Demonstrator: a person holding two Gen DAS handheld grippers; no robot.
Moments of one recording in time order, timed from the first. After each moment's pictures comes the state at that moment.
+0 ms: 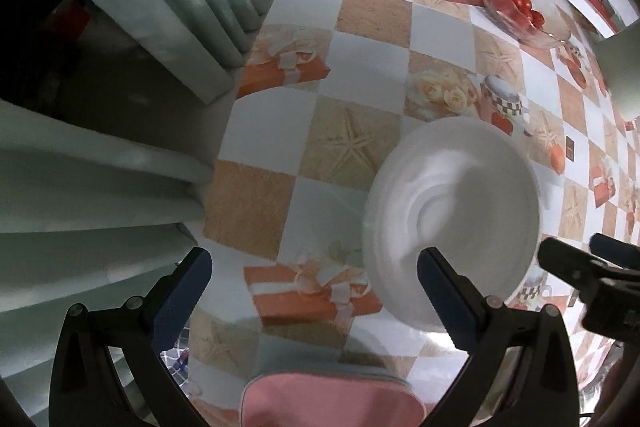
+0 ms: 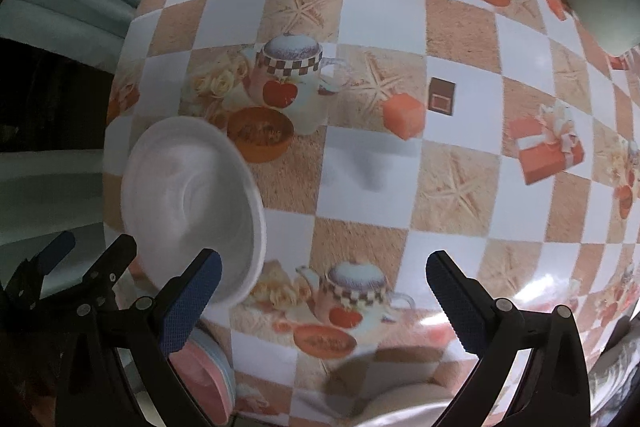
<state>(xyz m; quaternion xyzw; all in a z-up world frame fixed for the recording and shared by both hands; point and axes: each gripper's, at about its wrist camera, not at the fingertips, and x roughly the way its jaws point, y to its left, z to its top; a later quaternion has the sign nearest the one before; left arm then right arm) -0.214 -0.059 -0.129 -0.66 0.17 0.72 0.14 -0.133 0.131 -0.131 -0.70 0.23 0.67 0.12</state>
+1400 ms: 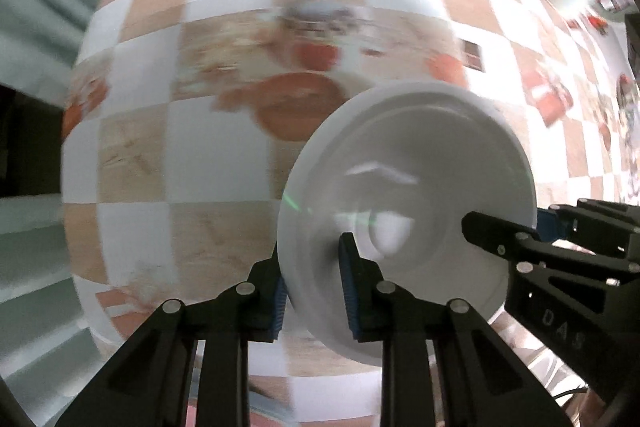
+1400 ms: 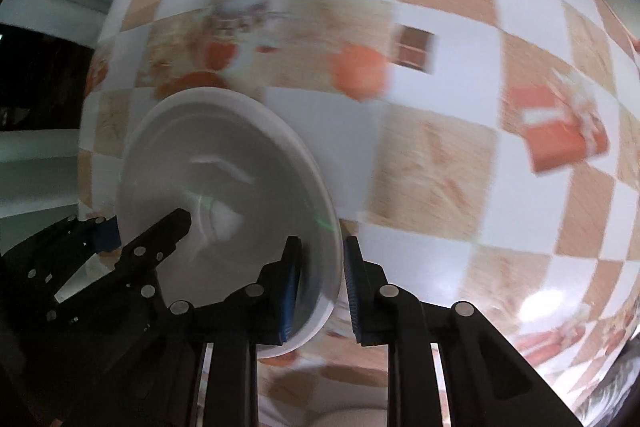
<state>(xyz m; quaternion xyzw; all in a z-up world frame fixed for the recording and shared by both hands) -0.140 0.057 -0.165 -0.66 0.24 0.66 0.26 -0.085 0.149 -0.161 -0.71 0.24 0.66 0.09</state>
